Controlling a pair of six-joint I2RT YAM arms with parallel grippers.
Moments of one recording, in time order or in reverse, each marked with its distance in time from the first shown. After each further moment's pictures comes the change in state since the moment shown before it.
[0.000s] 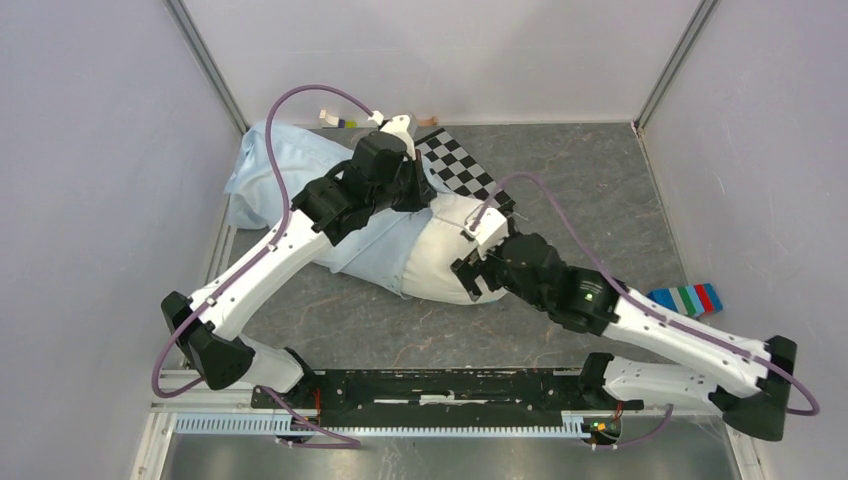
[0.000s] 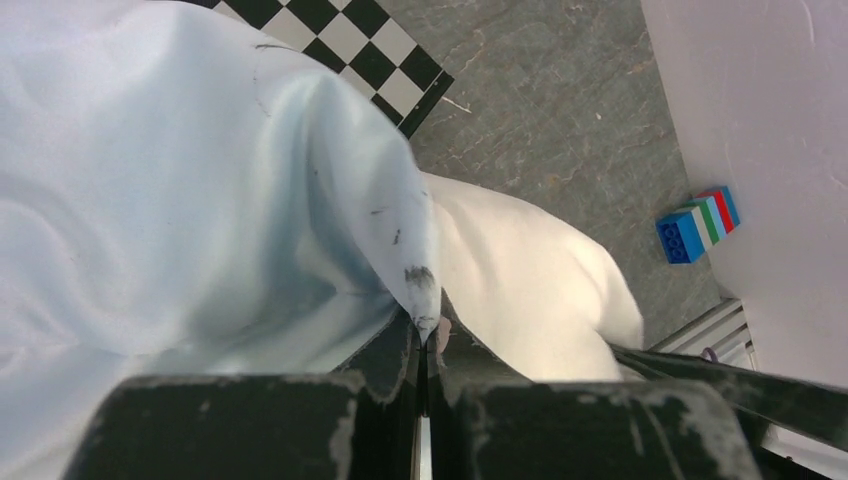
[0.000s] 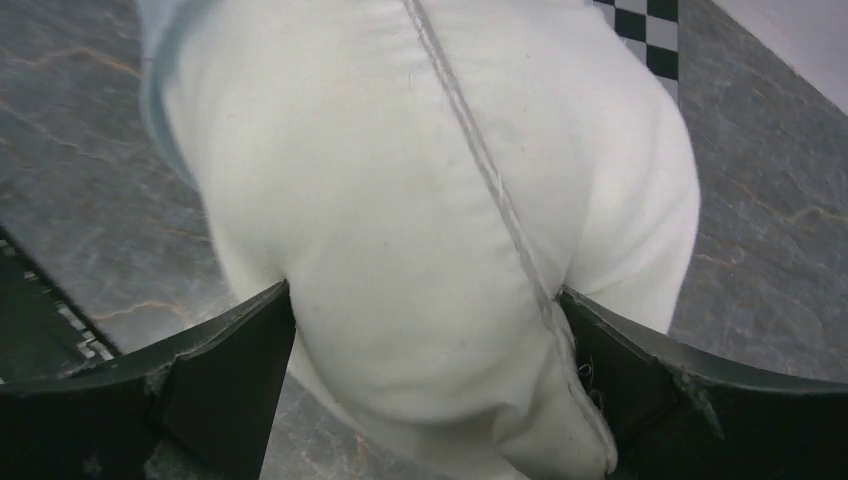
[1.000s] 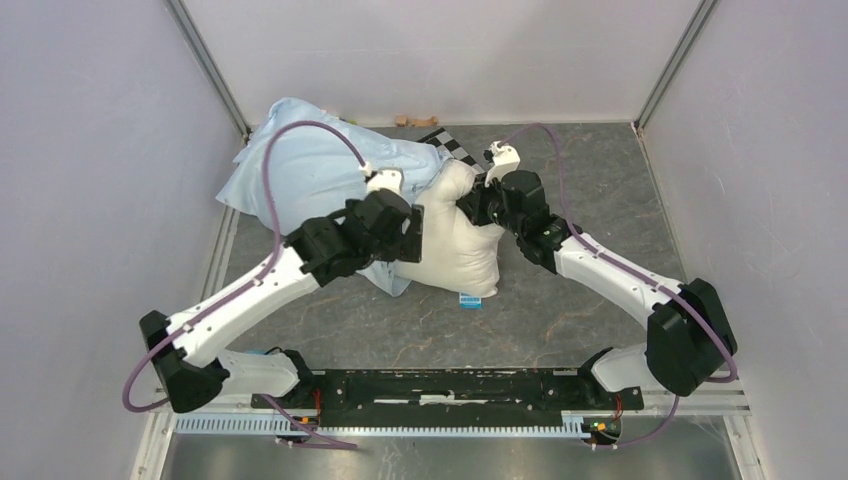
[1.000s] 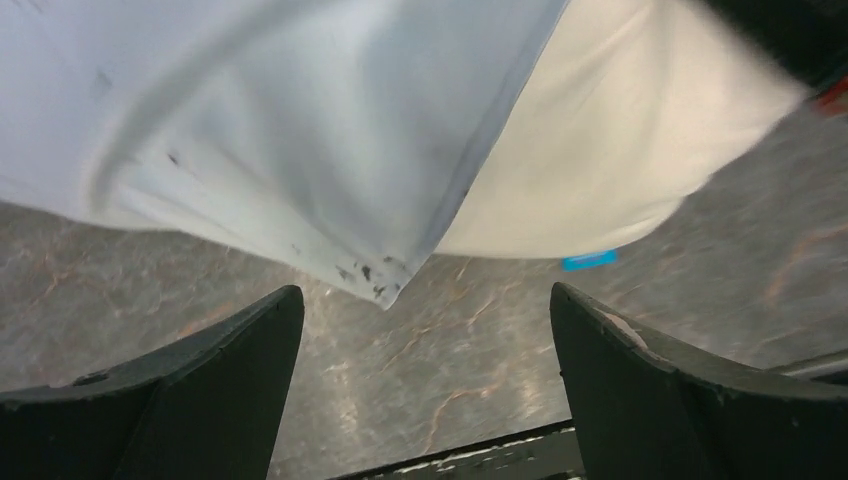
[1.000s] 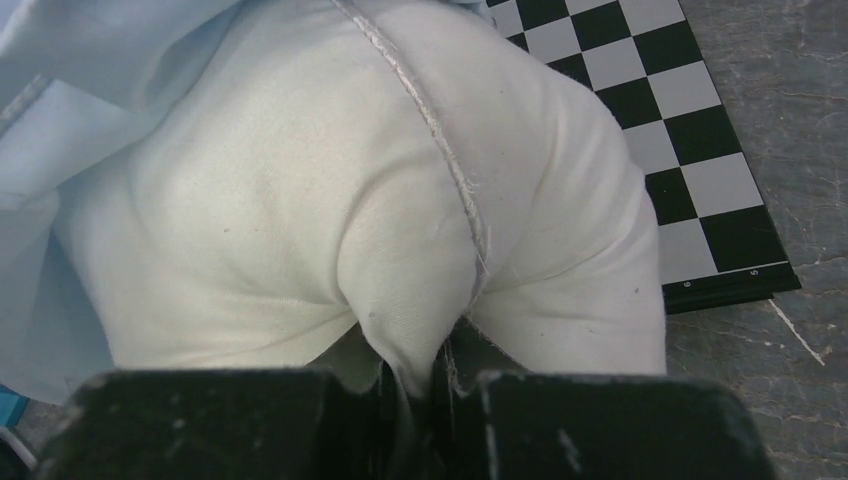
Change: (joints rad) left arm -0.142 -0.182 -0.184 -0.232 -0.320 0.002; right arm -0.442 0.452 0.012 0.505 -0.294 0.336
